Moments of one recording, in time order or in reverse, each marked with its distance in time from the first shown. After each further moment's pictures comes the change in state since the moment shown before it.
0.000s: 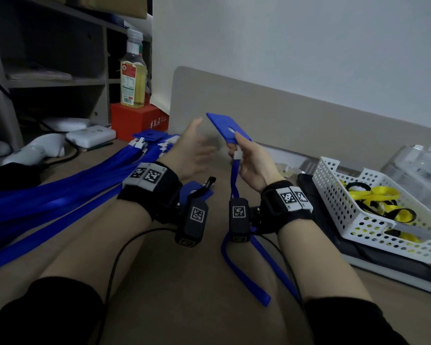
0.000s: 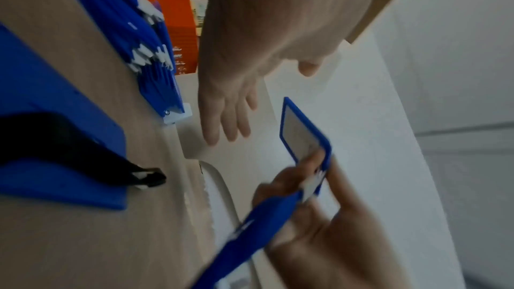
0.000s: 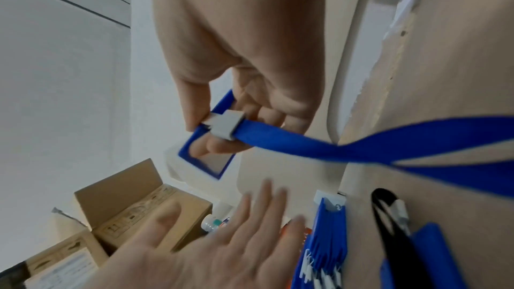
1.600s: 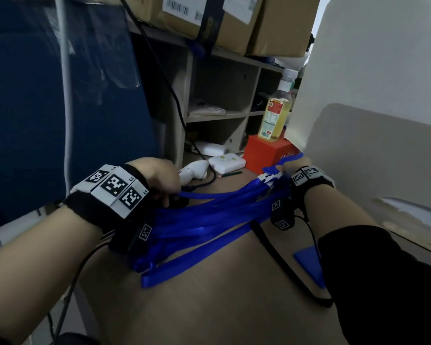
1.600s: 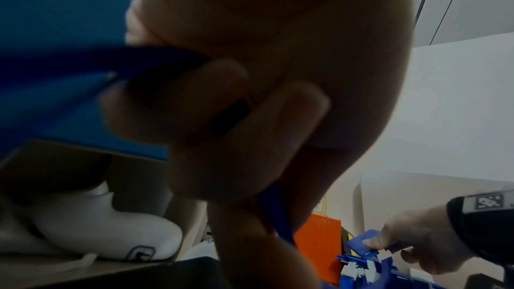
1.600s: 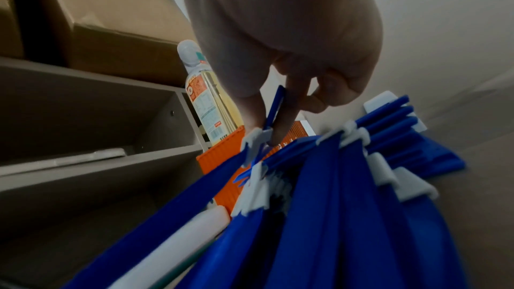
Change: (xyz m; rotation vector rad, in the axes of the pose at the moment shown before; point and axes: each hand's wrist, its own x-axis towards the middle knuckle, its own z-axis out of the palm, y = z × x) left_hand -0.111 0.083 -0.238 1.394 0.425 -0.583; right_hand 0.182 0.085 0.174 -1.121 0.052 0.184
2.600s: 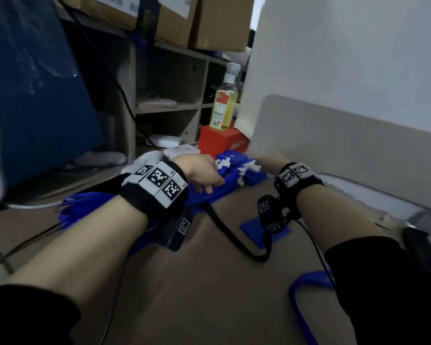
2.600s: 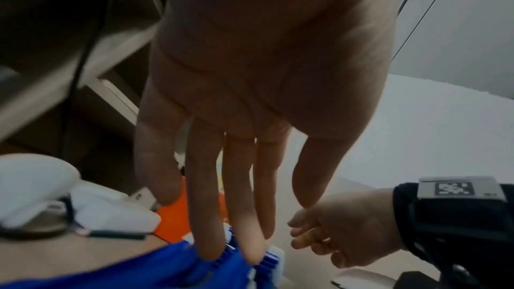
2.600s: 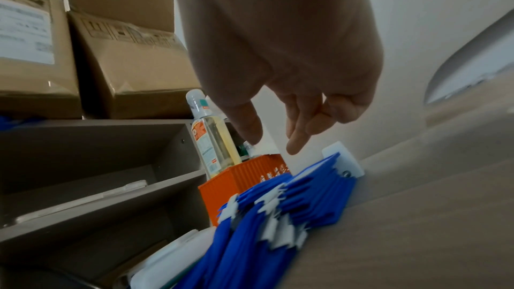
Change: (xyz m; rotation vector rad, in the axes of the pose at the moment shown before) left_hand -0.028 0.132 0.036 -0.080 0.053 0.455; right_hand -0.053 0.046 -0.070 -0.233 -0.078 -0.112
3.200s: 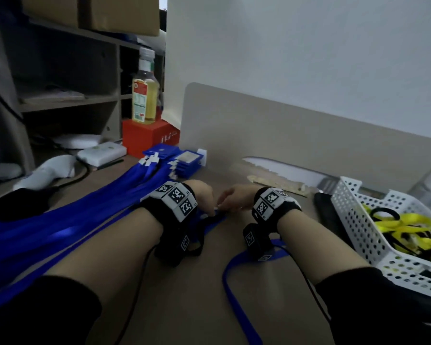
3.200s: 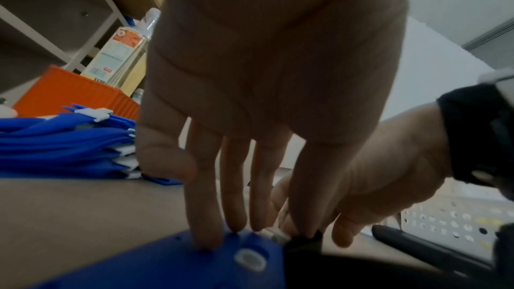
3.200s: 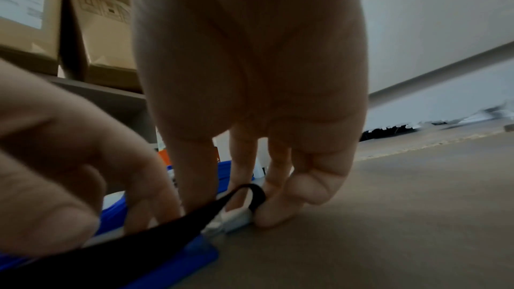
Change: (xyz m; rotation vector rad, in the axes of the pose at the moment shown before) left_hand 0.063 0.108 0.083 0.477 -0.270 0.251; right_hand -0.061 0.103 -0.023 -0.210 -0.331 0.060
